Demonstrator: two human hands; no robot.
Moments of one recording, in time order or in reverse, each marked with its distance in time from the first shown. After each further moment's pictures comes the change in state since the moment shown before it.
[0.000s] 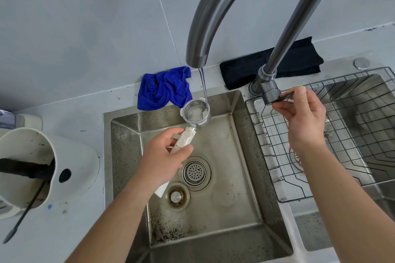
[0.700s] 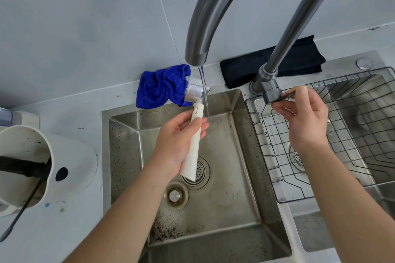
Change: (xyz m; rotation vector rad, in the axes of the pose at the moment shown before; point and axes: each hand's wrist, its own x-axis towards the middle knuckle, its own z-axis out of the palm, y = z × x) left_hand 0.023 0.026 0.032 -0.625 -0.032 -0.074; right_hand 0.003 0.003 -0.003 0.020 -0.015 0.009
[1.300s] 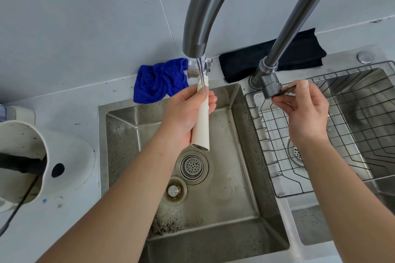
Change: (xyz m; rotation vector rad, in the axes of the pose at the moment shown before) left_hand 0.025 0.028 0.032 -0.150 0.034 -0.058; right_hand -0.001 -0.004 0.001 -0.010 -0.001 0.001
